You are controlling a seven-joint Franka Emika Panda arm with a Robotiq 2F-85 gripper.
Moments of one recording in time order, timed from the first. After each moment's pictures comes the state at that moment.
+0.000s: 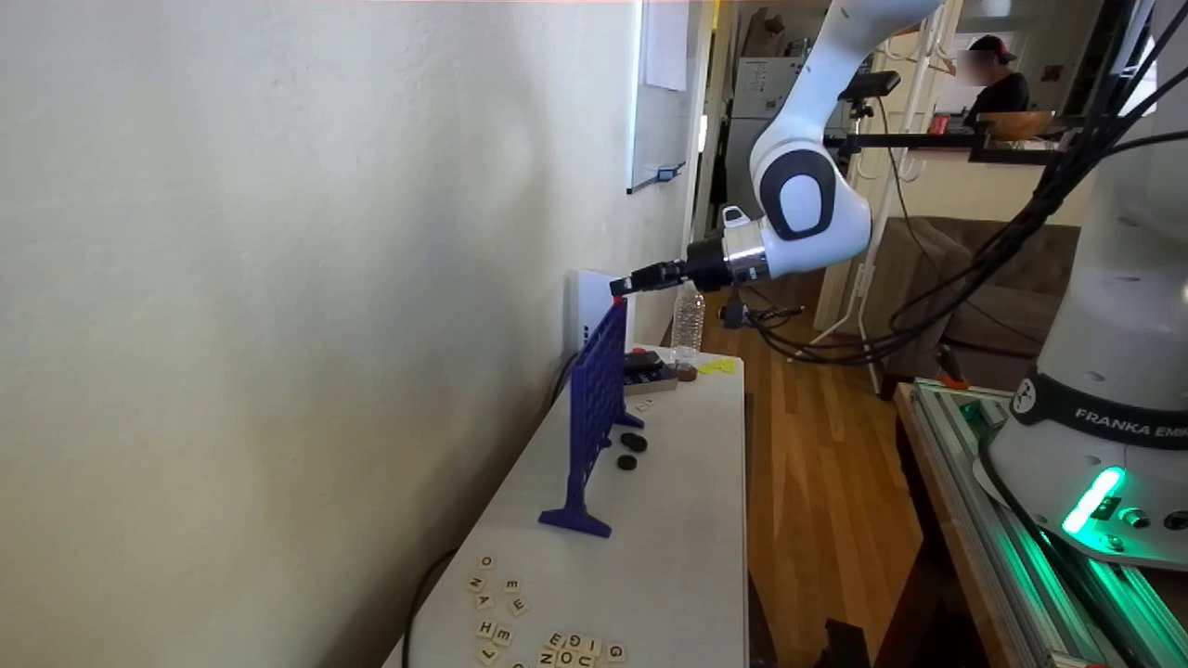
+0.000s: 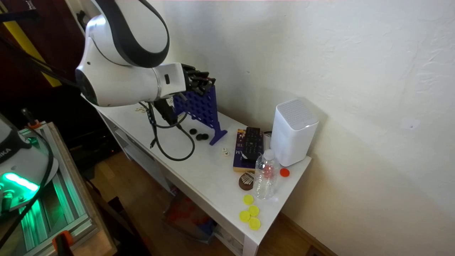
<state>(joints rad) -0.17 0.17 -0.25 -2.63 2.51 2.20 -2.54</state>
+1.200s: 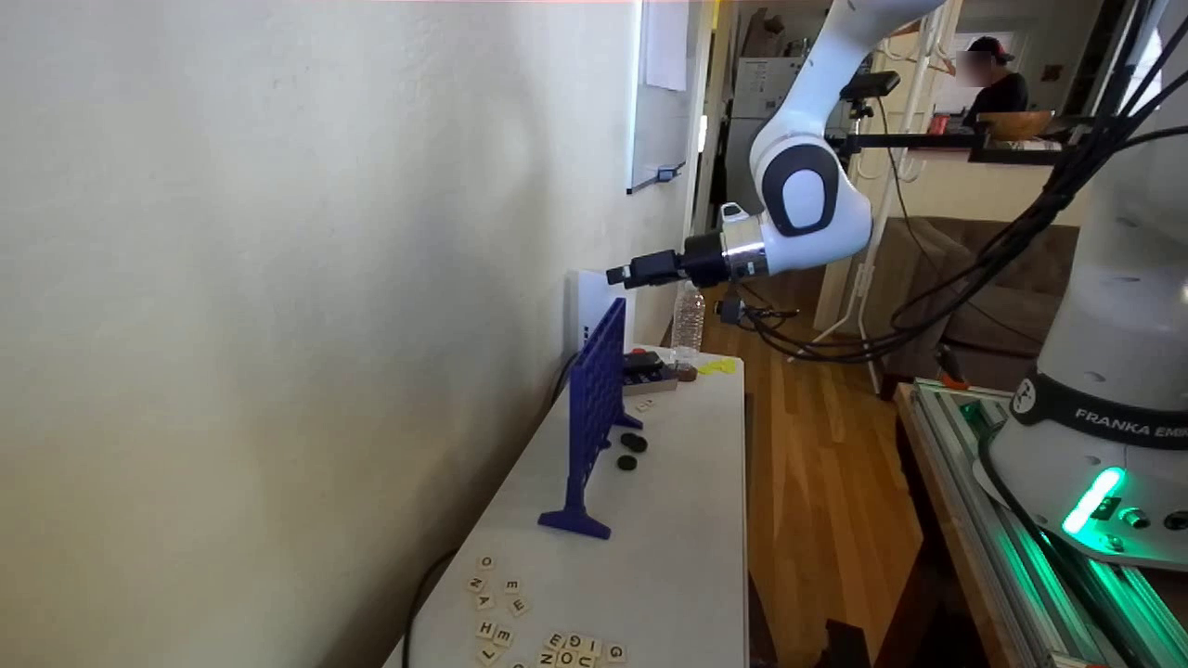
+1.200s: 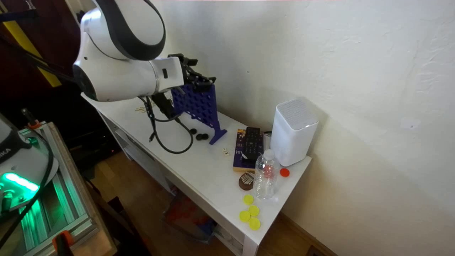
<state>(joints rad) -0.15 0.12 -0.24 -2.64 2.50 2.19 -2.49</state>
